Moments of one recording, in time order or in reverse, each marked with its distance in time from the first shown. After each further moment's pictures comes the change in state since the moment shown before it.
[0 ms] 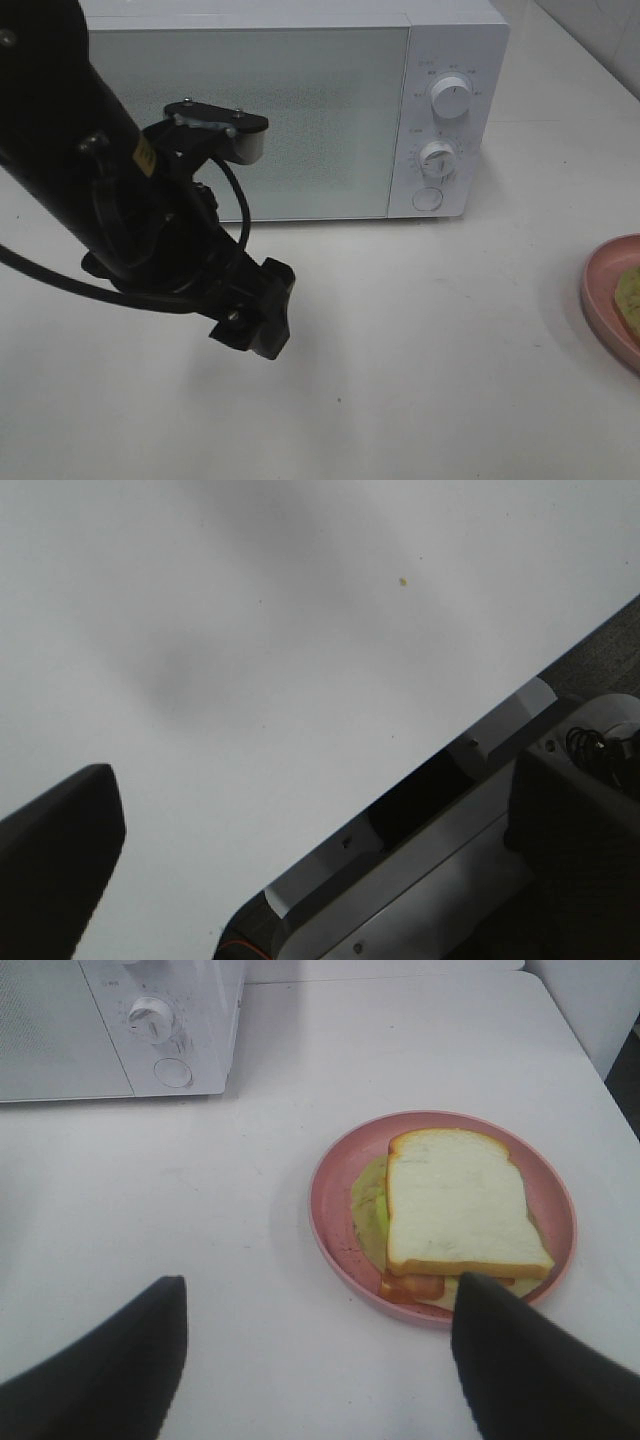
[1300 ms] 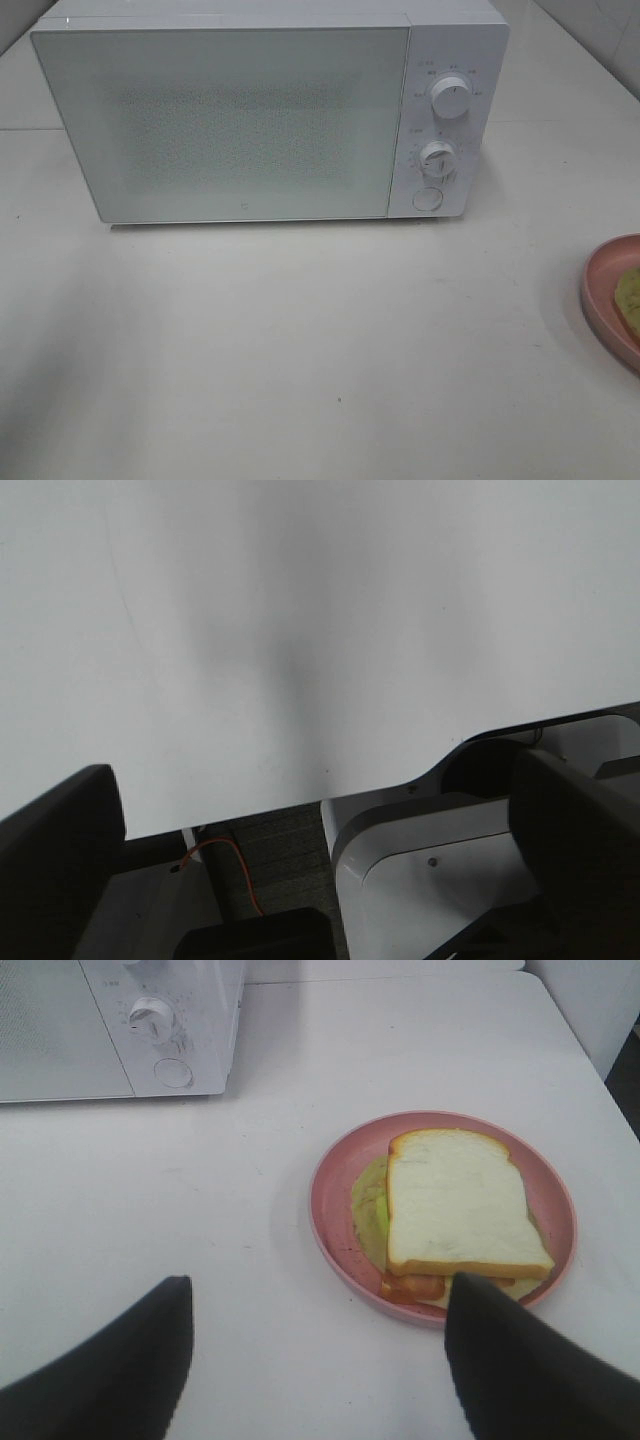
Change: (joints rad) left arm 0.535 -0.460 0.242 0.086 0.274 0.033; right arm 0.000 0.000 0.000 0.000 0.000 0.000
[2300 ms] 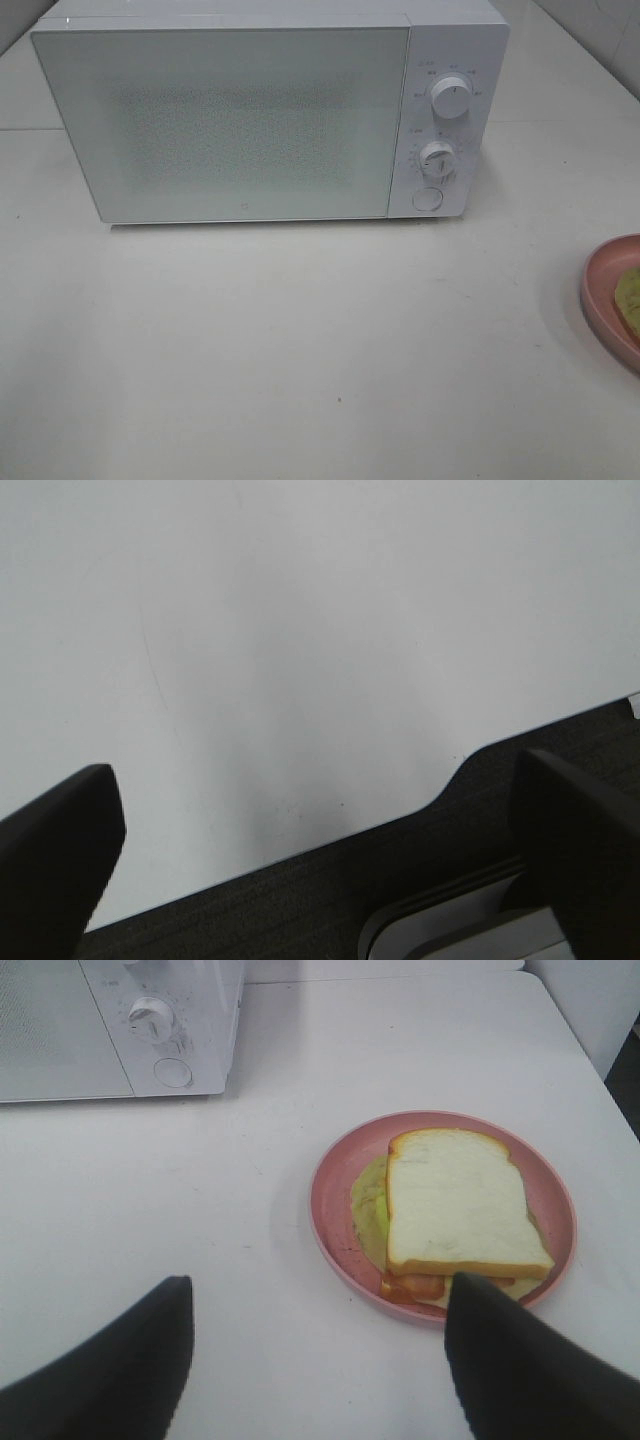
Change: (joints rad) left arm 0.000 -0.726 0.312 -0.016 -0.056 0.140; right arm 0.000 0.000 0.000 0.000 0.000 0.000
